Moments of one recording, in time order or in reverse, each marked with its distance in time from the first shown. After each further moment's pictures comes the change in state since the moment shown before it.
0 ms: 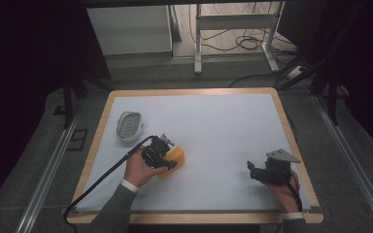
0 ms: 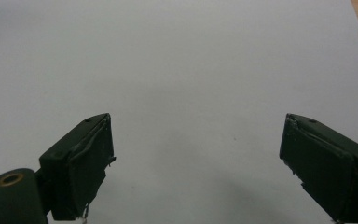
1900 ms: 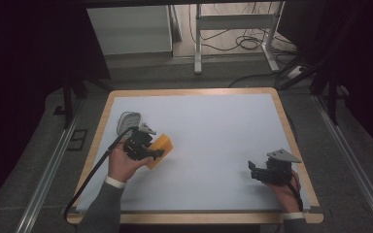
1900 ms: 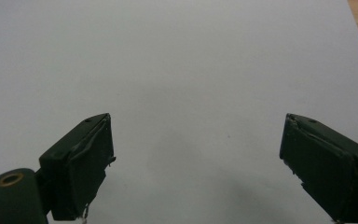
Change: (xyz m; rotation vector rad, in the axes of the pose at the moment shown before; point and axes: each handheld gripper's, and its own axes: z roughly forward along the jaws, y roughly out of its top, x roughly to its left) left arm 0.025 -0.010 -0.051 -0.131 0.061 -0.065; right arm -0.003 -0.002 0.001 0.002 -0.007 0.000
